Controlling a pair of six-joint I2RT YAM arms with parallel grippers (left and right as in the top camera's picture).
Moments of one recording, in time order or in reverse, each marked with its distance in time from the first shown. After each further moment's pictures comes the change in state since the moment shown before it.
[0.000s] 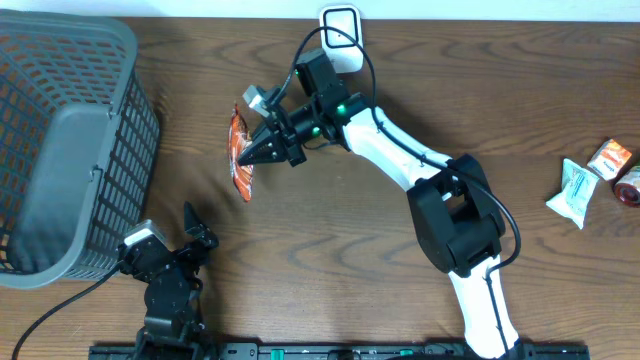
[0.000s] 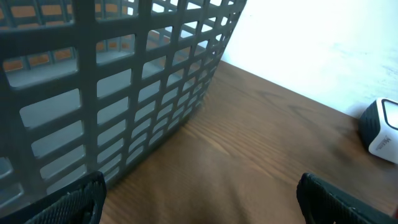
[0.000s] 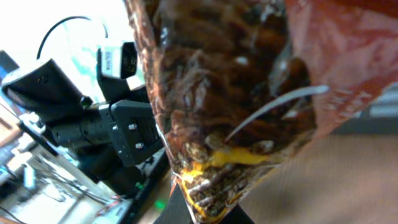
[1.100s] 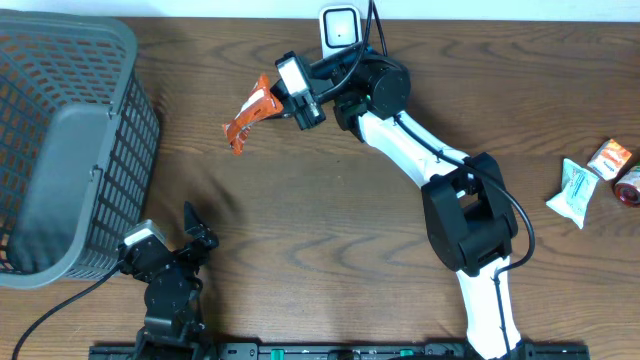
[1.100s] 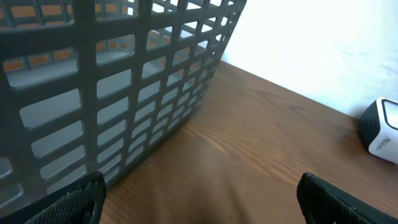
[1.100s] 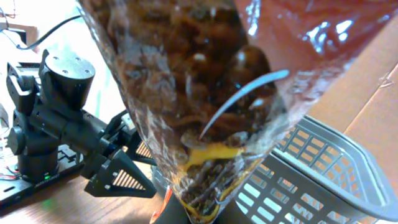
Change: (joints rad) left arm 0.000 0.000 0.000 0.000 0.000 0.000; right arm -0.058 -0.031 -0.002 1.757 -0.060 0.949
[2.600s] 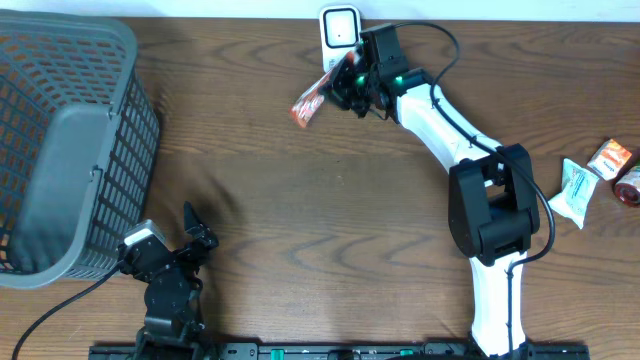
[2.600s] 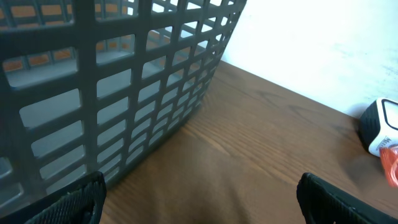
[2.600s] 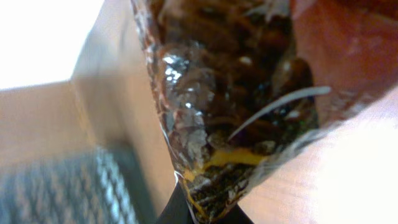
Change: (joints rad) left arm 0.000 0.000 0.000 0.000 0.000 0.000; right arm -0.164 -0.004 0.003 -1.868 1.094 0.362
